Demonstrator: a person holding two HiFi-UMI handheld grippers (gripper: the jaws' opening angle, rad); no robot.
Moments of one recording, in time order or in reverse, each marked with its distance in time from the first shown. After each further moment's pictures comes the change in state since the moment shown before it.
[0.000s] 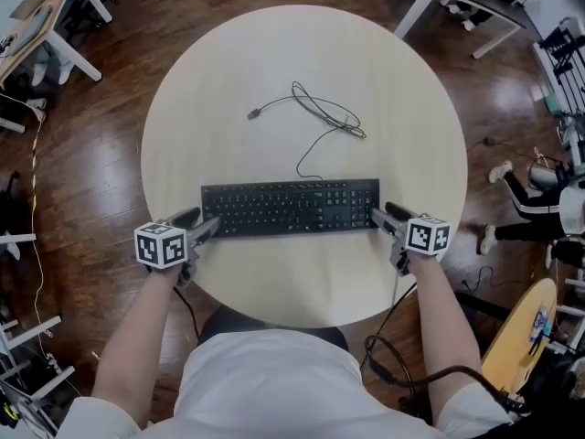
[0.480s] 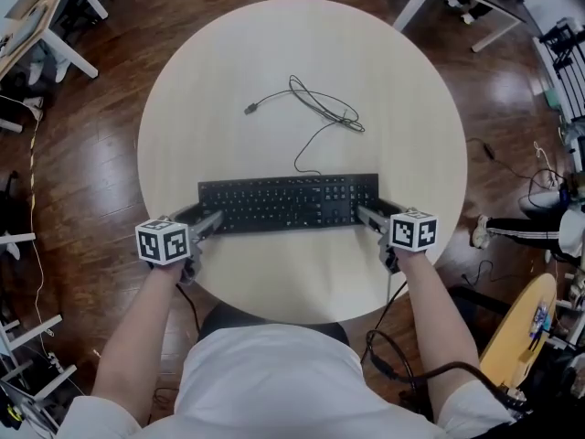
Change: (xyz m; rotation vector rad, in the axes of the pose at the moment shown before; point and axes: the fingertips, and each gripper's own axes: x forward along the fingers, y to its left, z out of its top) left arm 0.008 -0.011 0.007 -0.061 -0.019 -0.023; right arm 0.019 0.025 -0.006 -0.042 0.071 -0.052
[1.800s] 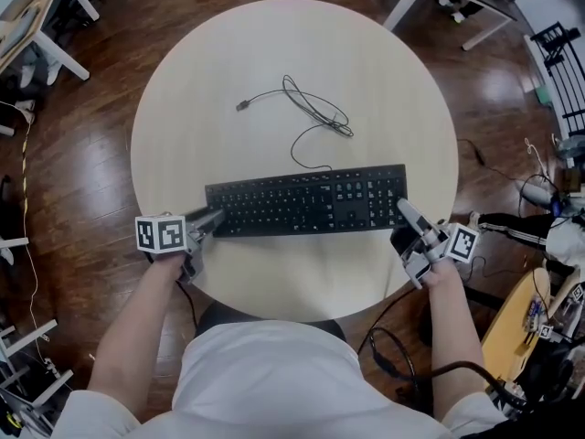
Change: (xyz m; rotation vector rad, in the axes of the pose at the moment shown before) left arm 0.020 -0.022 -0.007 -0.186 0.064 -0.156; right arm -0.133 0.050 0.073 0.532 -0.436 0.651
